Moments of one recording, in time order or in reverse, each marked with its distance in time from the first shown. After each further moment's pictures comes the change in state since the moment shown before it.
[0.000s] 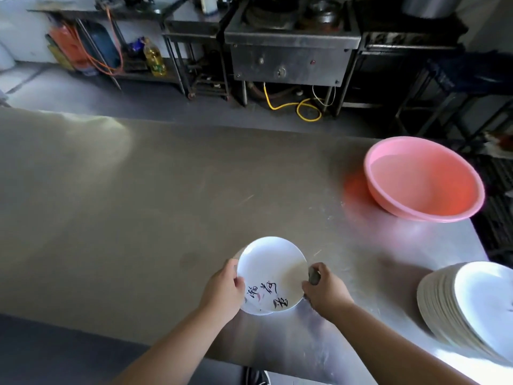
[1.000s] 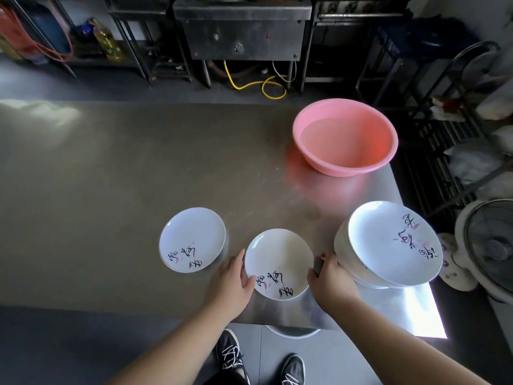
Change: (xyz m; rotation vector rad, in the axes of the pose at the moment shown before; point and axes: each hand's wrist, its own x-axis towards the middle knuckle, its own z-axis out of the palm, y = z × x) left_hand -0.075 0.066 0.177 0.106 -0.032 0.248; right_hand -0.052 0.168 -0.110 -0.192 0.239 -0.045
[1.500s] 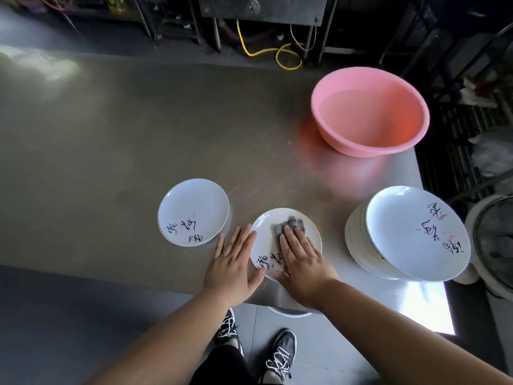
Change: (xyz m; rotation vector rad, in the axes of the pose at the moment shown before) left_hand -0.012 -0.012 0.020 0.400 0.051 0.270; right_hand 0.009 -0.012 0.050 -0.641 -0.306 -0.595
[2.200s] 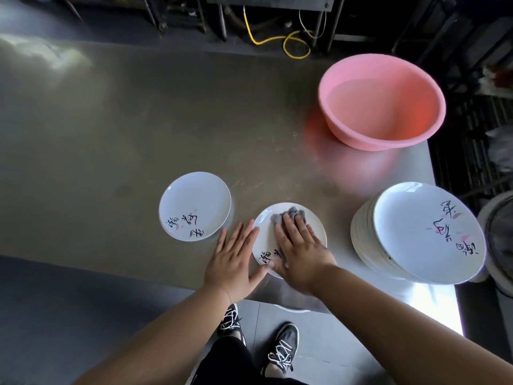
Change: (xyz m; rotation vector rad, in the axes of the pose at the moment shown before) left_hand -0.001 0.001 -0.003 0.023 -0.035 -0.019; right_hand 0.015 -0.006 -0.027 -0.042 -0.081 -0.038
